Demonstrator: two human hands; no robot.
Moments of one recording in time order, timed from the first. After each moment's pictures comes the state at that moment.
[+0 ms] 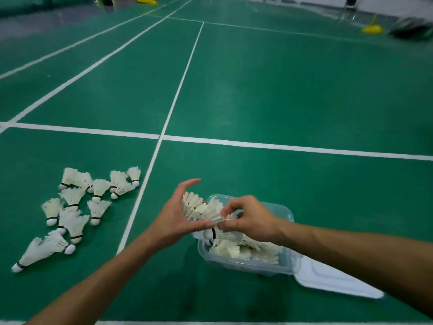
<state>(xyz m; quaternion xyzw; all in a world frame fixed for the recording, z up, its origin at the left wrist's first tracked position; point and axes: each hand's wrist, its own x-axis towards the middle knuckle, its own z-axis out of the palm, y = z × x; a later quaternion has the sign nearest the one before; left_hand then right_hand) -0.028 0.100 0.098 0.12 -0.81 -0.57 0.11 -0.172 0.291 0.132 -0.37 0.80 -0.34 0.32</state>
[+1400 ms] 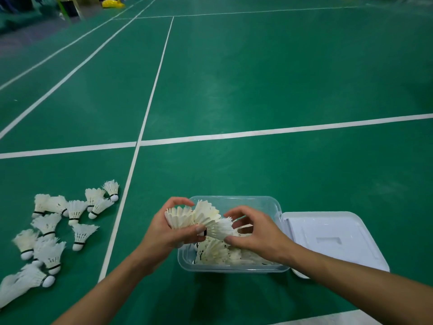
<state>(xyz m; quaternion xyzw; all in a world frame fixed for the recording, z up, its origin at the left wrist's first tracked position) -0.064 0.141 0.078 0.21 -0.62 -0.75 0.04 -0.197 0.369 0.053 -0.31 0.78 -0.49 0.25</state>
